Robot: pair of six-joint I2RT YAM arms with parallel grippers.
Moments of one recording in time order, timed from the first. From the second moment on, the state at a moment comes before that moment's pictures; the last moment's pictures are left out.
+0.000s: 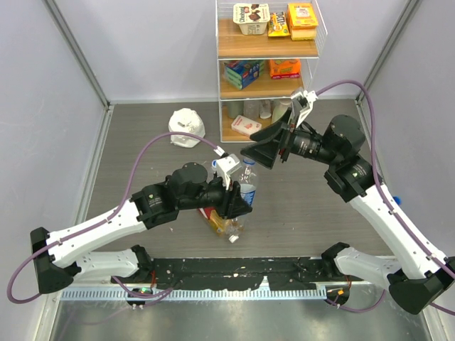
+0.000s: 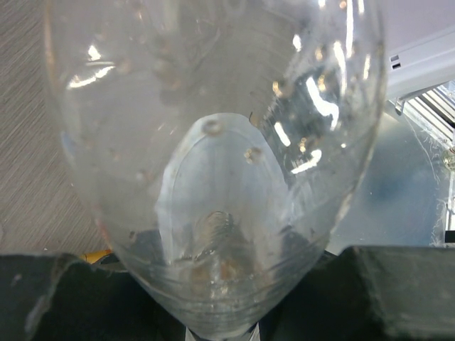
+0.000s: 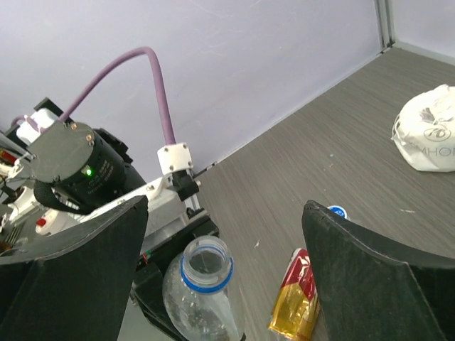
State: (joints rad) left arm -1.07 1.08 1.03 -0.32 0.21 -0.37; right arm 0.53 1.04 1.20 -0.05 -0.66 0.54
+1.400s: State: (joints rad) left arm -1.07 1.04 1.03 -0.30 0.21 -0.38; right arm 0.52 1.07 1.12 0.04 -0.93 0.55
